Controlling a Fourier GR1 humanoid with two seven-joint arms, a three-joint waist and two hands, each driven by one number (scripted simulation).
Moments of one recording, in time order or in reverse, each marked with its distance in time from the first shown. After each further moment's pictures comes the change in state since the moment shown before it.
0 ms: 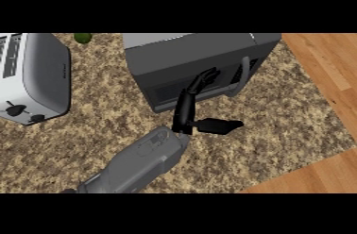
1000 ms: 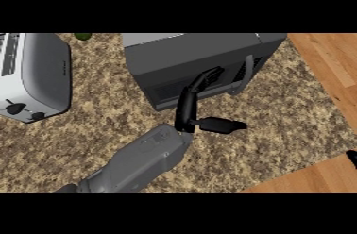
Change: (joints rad) left arm -0.042 0.000 -0.037 0.019 0.125 0.005 -0.108; right arm -0.113 0.038 0.040 0.110 -0.102 0.019 0.042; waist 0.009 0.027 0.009
